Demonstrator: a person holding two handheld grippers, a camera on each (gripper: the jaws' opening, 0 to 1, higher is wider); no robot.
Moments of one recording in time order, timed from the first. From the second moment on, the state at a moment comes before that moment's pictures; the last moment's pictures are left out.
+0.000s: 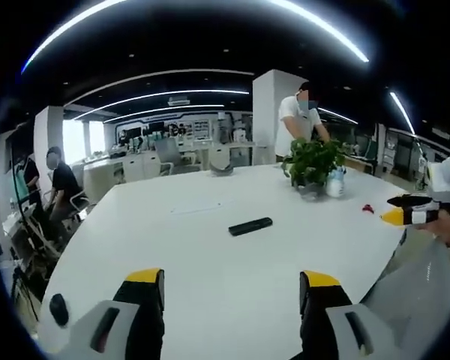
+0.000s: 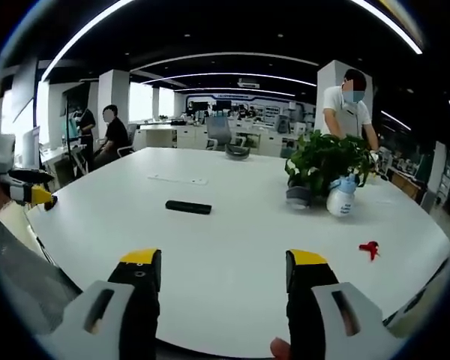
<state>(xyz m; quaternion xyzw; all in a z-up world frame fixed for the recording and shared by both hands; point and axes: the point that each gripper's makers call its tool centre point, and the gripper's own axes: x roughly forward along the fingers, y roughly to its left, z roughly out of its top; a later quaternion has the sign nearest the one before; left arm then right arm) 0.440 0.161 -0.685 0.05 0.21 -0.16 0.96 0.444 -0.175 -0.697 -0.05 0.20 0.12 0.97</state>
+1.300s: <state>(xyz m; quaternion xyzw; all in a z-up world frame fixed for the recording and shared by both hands) 0.534 0.144 -0.559 0.17 0.10 -0.24 0.95 0.442 -0.170 -0.690 -0.02 0.19 0.13 0.97</state>
